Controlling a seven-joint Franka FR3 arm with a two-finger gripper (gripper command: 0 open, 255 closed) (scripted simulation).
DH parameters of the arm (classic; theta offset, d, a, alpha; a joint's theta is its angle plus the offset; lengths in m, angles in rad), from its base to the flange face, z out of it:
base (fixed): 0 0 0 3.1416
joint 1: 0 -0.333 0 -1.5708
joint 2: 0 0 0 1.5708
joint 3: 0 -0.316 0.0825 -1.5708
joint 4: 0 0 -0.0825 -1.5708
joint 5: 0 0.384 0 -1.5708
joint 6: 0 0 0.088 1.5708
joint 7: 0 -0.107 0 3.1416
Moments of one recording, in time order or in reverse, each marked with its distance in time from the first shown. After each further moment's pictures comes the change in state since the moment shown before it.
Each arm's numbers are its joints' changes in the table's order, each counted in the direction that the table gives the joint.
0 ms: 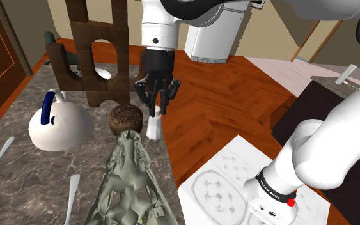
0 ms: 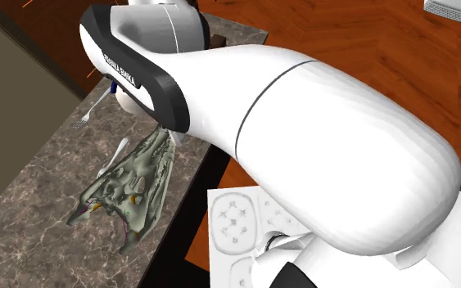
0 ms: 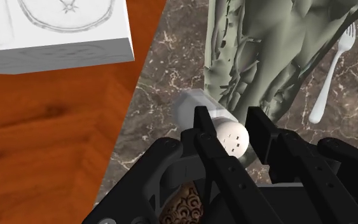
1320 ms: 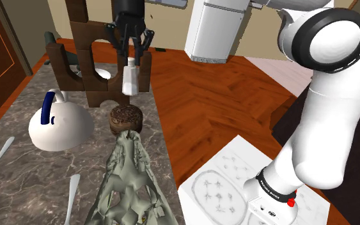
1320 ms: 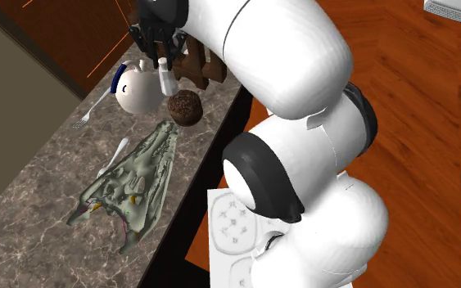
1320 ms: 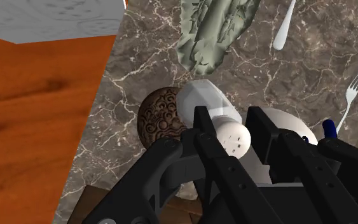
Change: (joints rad) arm 0.003 -0.468 0.028 0.825 -0.133 0.372 -0.059
